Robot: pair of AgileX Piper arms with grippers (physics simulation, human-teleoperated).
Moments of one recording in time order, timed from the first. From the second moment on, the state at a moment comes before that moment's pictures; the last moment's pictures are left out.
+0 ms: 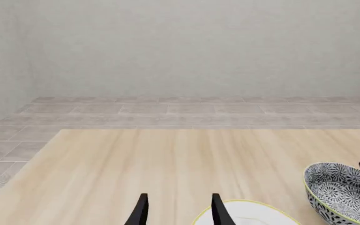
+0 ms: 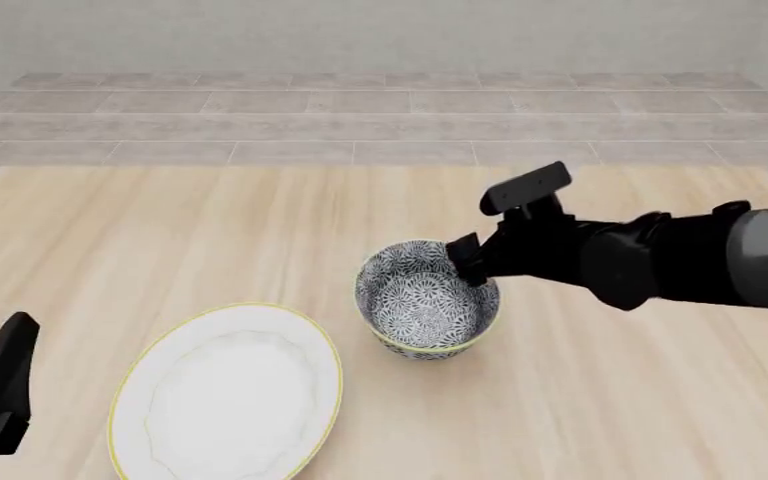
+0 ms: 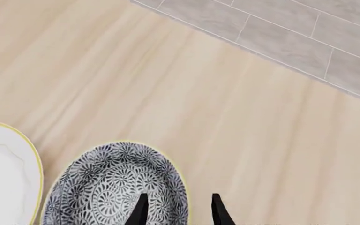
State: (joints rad) left arm 0.00 0.00 0.00 0.00 0.00; right arm 0.45 1.61 -0.79 -0.12 -0.06
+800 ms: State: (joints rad) left arm 0.00 0.00 0.00 0.00 0.00; right arm 0.46 1.71 -0.77 -0.18 -0.03
